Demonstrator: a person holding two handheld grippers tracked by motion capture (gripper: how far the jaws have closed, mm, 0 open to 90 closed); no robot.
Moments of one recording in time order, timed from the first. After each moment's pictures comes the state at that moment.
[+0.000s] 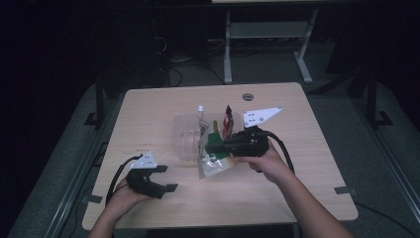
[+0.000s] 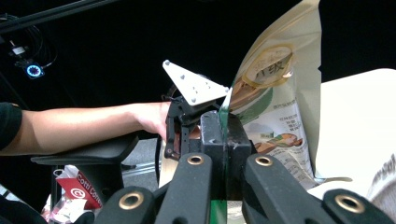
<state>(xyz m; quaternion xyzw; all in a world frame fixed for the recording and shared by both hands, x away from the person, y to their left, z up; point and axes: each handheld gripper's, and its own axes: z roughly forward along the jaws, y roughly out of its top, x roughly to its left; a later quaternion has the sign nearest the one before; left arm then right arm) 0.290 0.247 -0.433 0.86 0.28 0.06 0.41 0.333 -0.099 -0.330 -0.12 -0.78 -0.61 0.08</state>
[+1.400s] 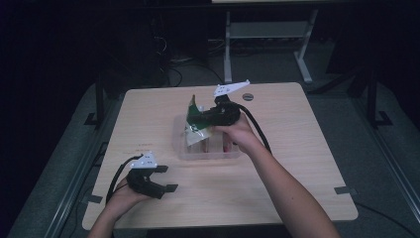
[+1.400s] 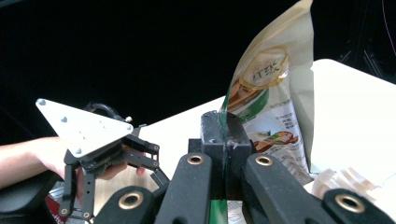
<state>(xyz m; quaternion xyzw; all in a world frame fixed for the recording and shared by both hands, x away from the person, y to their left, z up) 0.292 0.246 -0.435 0.87 0.28 0.05 0.41 0.417 -0.041 -0.328 -0.19 -0.79 -0.58 0.04</state>
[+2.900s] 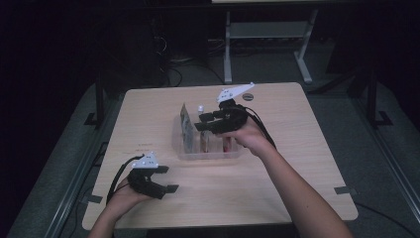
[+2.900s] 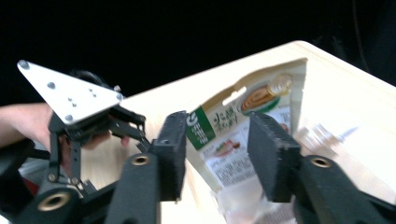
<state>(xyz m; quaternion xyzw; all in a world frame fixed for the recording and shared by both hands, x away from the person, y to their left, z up) 0.293 0.245 -0.435 0.87 0.27 0.05 0.41 0.397 -0.055 -0.318 -0.20 -0.83 -0.53 -0.01</state>
